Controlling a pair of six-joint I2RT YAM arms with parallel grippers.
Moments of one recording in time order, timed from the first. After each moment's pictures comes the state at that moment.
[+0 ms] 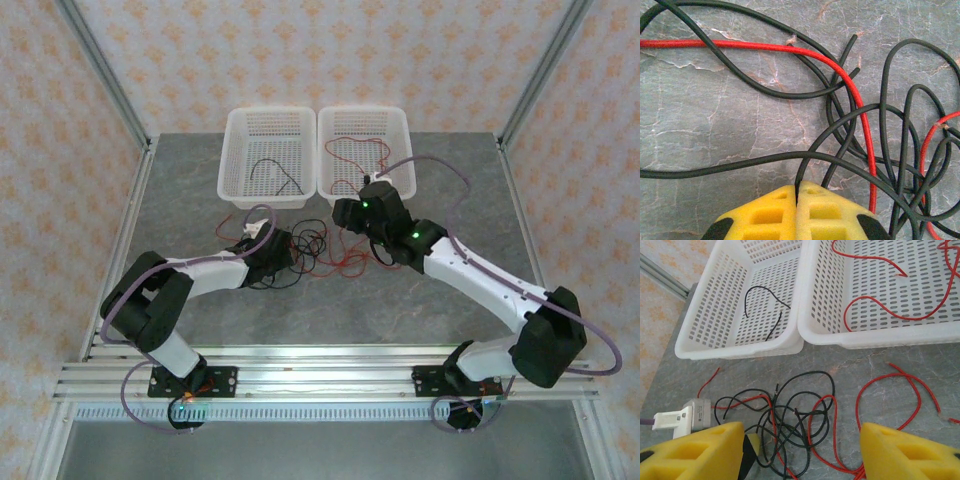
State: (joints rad) left arm -0.53 1.60 0.72 -0.08 -0.20 -0.89; right arm 0.71 1.34 1.08 -0.34 0.18 0.68
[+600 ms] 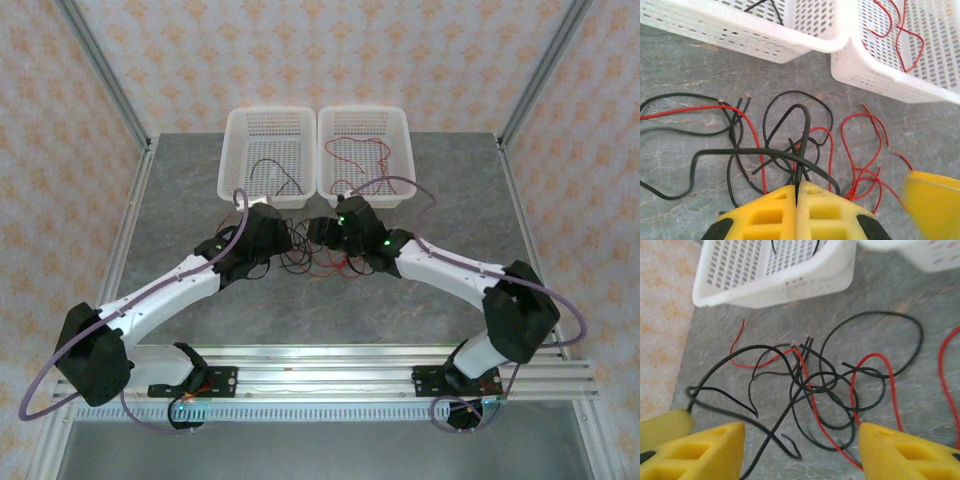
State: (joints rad) left arm -0.62 1.25 0.91 -0.40 -0.23 -0.82; right arm 0.77 1.53 1.02 -0.12 -0.02 0.82
